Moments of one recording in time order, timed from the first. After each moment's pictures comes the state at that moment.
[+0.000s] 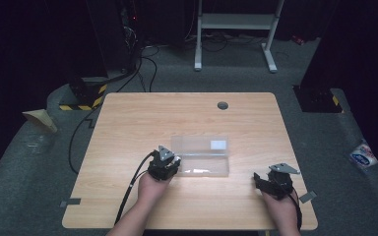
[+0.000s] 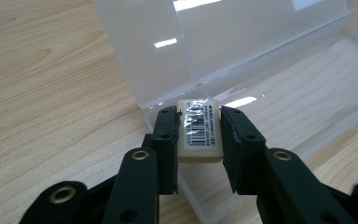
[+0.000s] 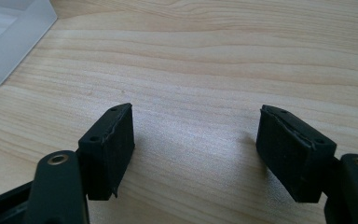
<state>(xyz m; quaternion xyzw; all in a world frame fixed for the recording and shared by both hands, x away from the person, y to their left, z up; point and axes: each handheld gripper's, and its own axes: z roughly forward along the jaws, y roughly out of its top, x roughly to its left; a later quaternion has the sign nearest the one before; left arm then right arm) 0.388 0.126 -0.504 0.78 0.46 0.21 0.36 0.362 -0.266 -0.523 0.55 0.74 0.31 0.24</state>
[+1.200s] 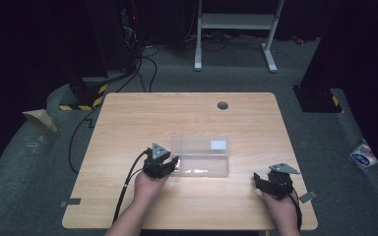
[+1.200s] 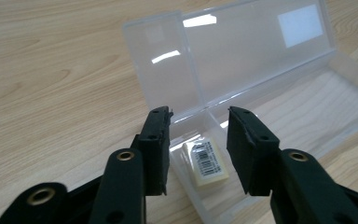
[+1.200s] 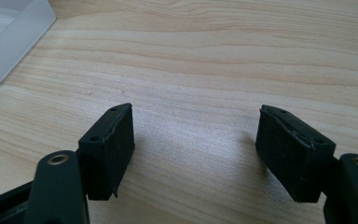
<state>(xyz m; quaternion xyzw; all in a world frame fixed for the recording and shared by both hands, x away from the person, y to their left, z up) 0.386 0.144 -0.491 0.76 0.47 0.21 0.41 0.362 -0.266 -0.523 0.55 0.74 0.31 0.24</state>
